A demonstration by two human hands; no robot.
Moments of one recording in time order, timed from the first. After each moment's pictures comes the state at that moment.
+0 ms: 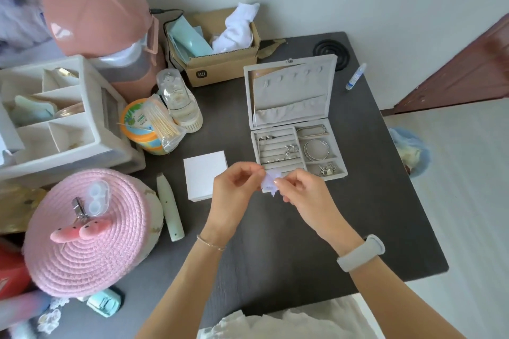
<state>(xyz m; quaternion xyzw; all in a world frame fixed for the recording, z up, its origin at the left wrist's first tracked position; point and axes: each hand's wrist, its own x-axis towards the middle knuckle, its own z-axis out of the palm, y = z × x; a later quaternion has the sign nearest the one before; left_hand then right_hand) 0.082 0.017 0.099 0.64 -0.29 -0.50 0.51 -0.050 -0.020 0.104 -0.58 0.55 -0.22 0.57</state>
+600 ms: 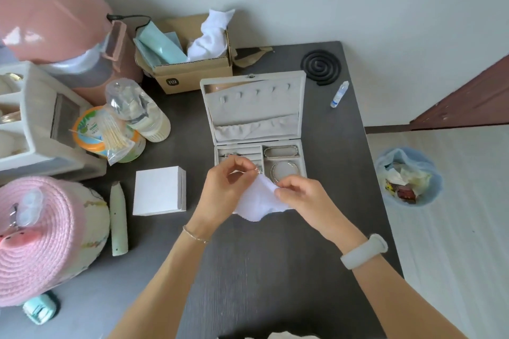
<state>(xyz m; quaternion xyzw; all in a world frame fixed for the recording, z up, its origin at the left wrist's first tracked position) 0.005 -0.069 0.087 0.69 -0.35 -0.43 0.47 -0.152 -0.122 0.079 -0.61 0.46 -0.12 0.64</state>
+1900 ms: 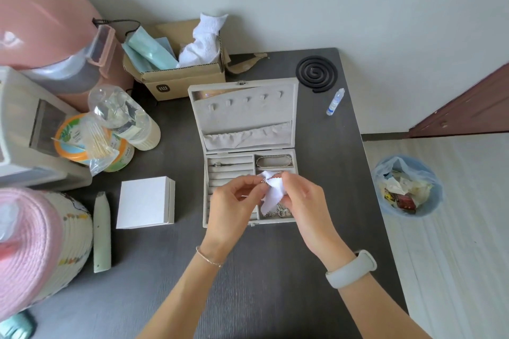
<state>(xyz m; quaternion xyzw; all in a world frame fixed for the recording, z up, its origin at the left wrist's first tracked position) -0.034 -0.084 0.073 0.71 -0.27 -0.43 0.49 -0.146 -0.133 0.067 -0.49 0.48 -0.28 0.67</state>
